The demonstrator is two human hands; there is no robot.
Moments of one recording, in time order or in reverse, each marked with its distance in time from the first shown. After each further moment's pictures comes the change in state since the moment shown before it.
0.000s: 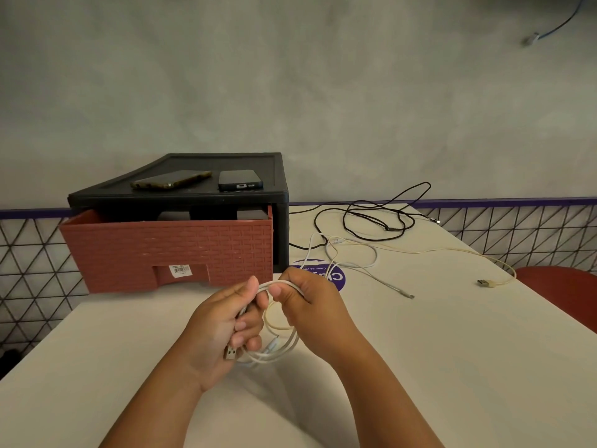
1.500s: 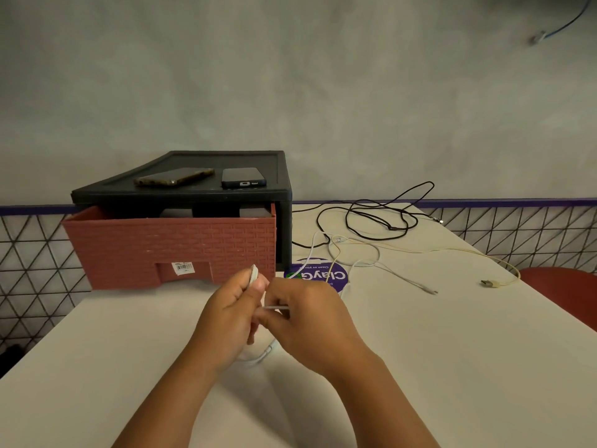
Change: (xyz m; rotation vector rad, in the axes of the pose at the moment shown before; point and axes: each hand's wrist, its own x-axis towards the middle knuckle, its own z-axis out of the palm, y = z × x) left_hand 0.012 -0.013 -0.004 0.510 0.189 0.312; right_hand -0.009 -0.014 0.004 -0.436 -0.007 -0.278
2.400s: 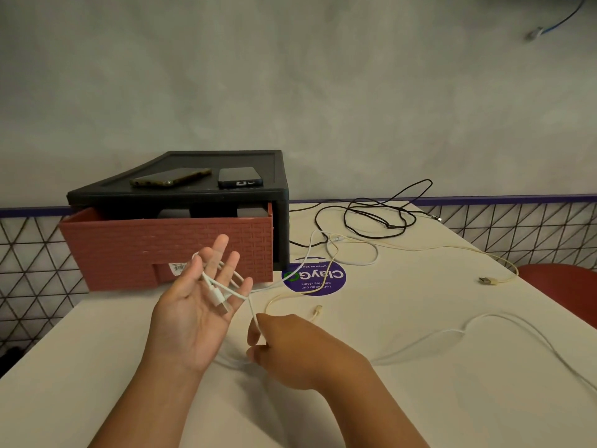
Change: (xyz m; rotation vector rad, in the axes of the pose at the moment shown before) left_hand 0.003 0.016 -0.018 -0.998 0.141 -0.240; right_hand -0.003 0.000 0.012 -0.048 -0.598 0.280
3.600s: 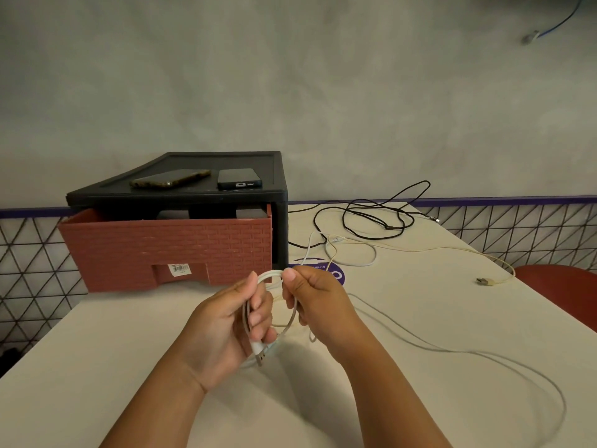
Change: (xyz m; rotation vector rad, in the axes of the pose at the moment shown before) left_hand -0.009 -0.013 0.005 0.293 -0.356 -0.275; right_hand 0.003 0.016 -0.019 0.790 0.478 -0.076
